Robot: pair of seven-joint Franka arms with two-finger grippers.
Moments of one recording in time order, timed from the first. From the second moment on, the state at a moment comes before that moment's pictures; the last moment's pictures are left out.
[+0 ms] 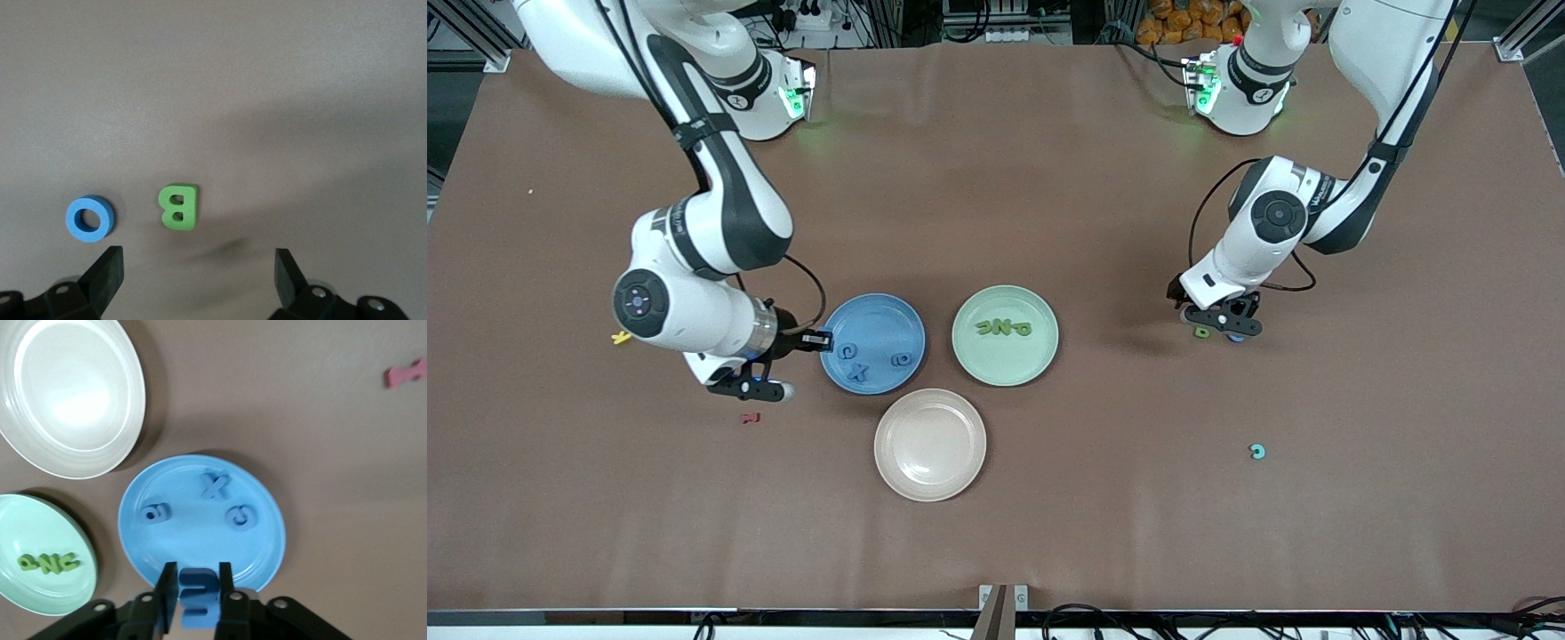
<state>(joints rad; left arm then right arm) 0.03 0.31 -0.33 -2.35 0.26 2.65 -0.24 0.20 0.43 0.11 -1.73 0.23 2.06 0.35</state>
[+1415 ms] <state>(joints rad) 0.08 0.44 -0.33 -2.28 0.28 2.70 -0.26 0.01 0.29 0.09 -1.83 -0.06 2.05 0.01</state>
